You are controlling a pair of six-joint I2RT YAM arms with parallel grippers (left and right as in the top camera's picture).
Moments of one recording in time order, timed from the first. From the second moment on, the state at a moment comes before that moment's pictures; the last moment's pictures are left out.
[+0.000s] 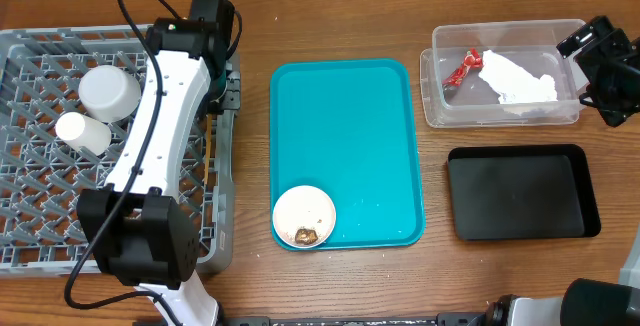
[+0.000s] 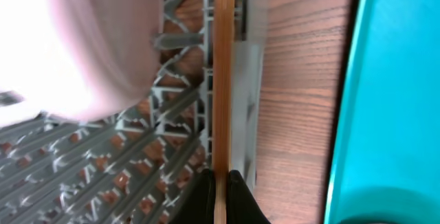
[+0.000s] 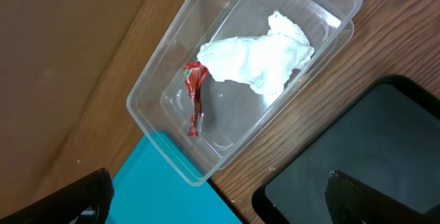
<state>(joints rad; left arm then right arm) -0.12 1.89 1.76 -1.29 -0.23 -0.13 -0.31 1.57 1.76 -1.19 -0.17 0.65</state>
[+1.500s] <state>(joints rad) -0.08 1.89 1.84 -1.42 -0.07 -0.08 -0.31 1.57 1.76 -1.19 -0.17 0.65</state>
